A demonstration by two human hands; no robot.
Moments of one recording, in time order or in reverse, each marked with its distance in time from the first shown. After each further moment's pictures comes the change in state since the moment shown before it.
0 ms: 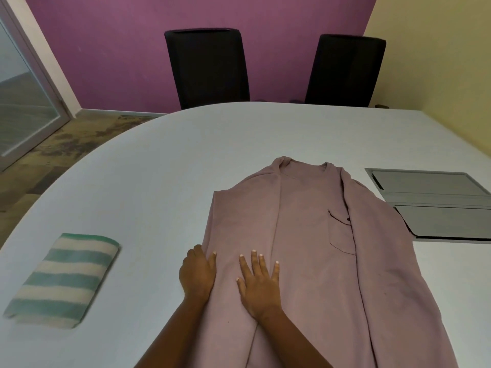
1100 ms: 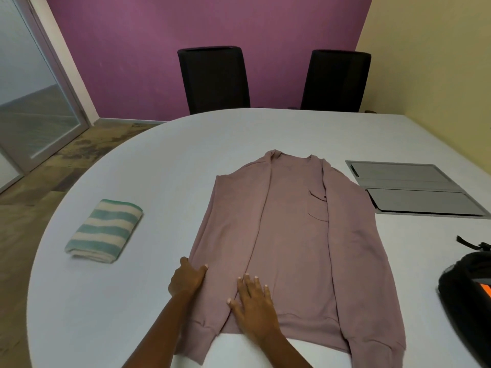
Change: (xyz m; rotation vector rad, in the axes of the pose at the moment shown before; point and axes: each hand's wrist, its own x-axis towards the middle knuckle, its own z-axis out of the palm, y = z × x) left_hand -0.135 -0.038 -0.051 -0.107 -0.262 -0.279; right_hand -0.170 -0.009 0.013 0.125 -0.039 -0.005
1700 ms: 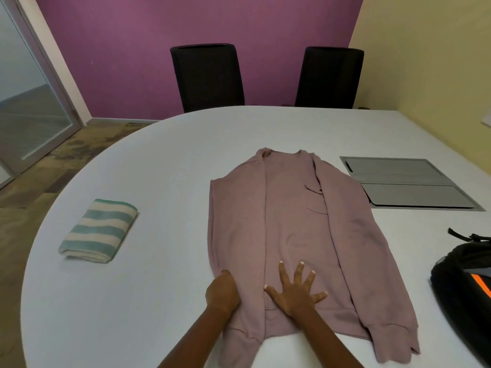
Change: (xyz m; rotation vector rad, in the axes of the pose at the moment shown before) left_hand -0.061 0.032 0.052 0.316 -0.103 0.307; right_hand 0.003 0.074 -0.046 0.065 -0.274 0.388
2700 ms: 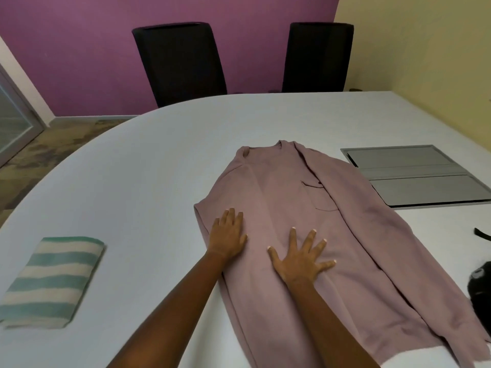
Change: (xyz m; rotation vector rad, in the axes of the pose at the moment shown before) left_hand 0.184 0.054 -0.067 0.445 0.088 0.451; right_hand 0.110 -0.049 -0.061 0.046 0.367 0.225
